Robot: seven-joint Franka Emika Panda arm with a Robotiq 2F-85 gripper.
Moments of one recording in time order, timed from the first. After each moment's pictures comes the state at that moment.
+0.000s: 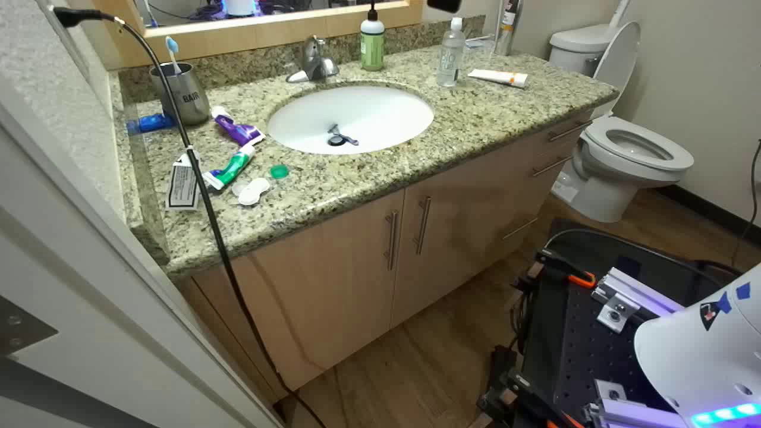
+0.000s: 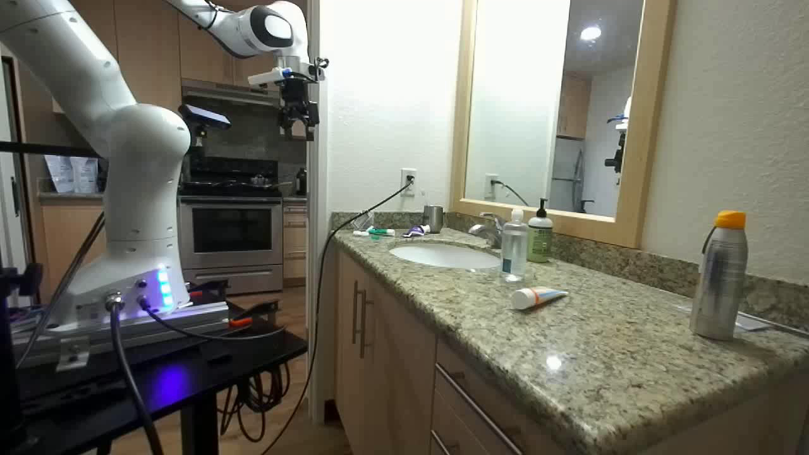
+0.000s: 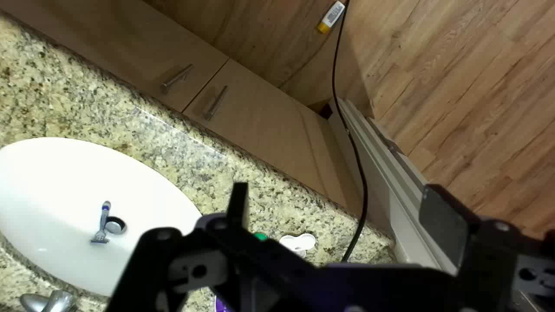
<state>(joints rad) 0.05 -0.64 0.05 -2.44 0.01 1.93 -0.01</state>
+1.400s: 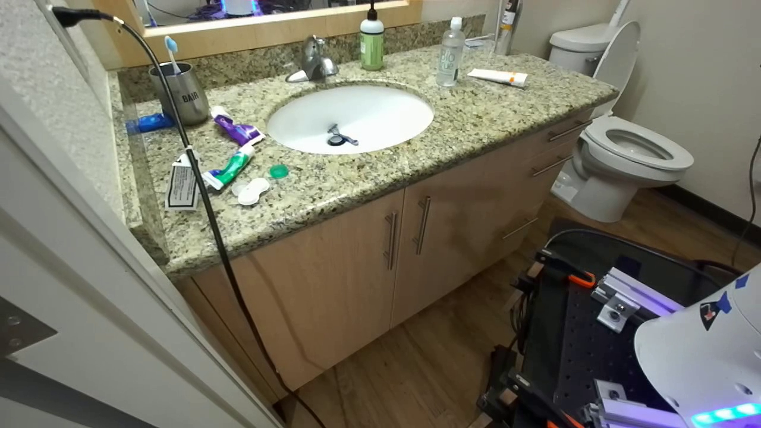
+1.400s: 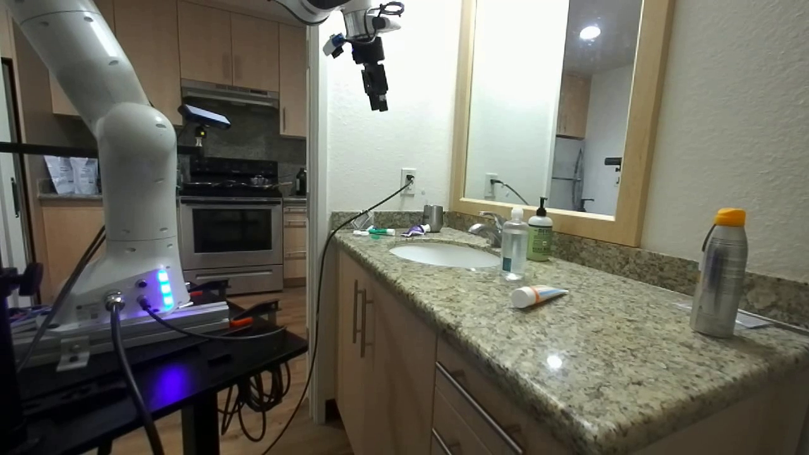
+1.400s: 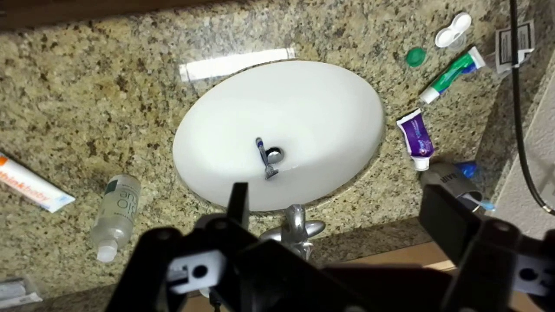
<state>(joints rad) -0.20 -0.44 -0.23 -2.16 0.03 2.05 0.17</state>
